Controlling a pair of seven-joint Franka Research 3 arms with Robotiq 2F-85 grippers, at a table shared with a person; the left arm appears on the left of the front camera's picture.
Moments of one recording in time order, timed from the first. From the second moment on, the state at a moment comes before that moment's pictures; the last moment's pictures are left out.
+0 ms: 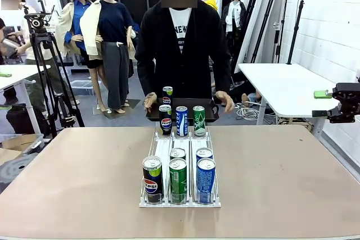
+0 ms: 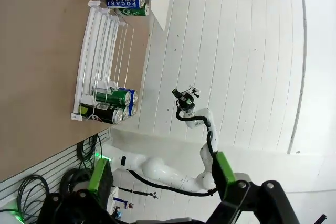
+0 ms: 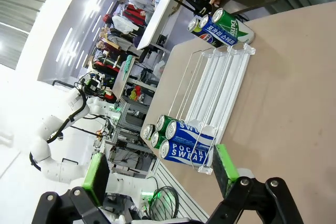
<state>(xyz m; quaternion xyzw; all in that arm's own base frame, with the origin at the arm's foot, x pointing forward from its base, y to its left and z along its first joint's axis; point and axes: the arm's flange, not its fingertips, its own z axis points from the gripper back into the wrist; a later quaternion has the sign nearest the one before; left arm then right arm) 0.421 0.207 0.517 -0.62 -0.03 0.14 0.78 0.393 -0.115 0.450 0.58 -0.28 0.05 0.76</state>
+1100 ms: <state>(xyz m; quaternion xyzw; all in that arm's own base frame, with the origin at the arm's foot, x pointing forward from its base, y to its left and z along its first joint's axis) 0.423 0.198 0.515 -0.62 -0.02 0.13 0.78 0.393 -0.115 0.450 0.58 -0.28 0.05 0.76</state>
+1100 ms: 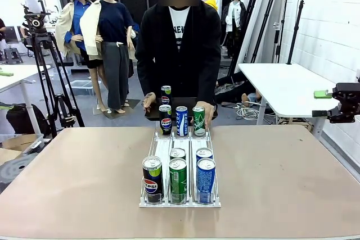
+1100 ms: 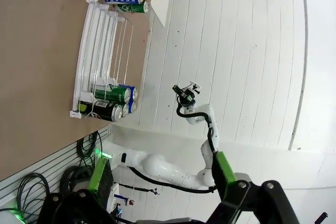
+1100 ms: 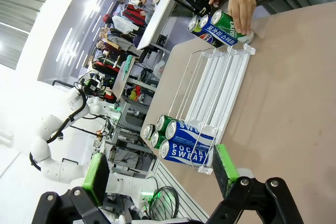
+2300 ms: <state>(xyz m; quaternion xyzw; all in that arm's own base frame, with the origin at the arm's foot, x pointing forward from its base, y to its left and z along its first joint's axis) 0.435 0.190 0.379 -0.64 0.06 0.10 0.76 0.394 -0.114 0.450 0.58 -0.28 0.05 0.76</state>
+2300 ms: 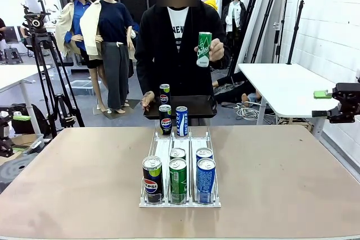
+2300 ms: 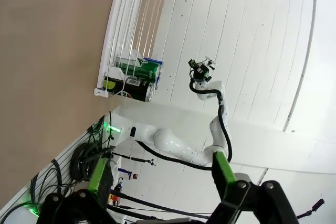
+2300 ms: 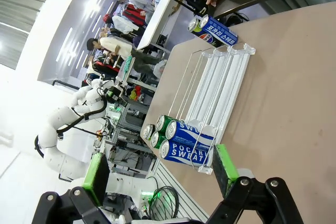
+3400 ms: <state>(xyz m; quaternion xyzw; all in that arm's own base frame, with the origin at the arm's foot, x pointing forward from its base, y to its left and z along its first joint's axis) 0.435 0.189 0.383 -0.64 0.06 0.10 0.76 0.394 -0.114 0.450 0.58 -0.28 0.05 0.76</state>
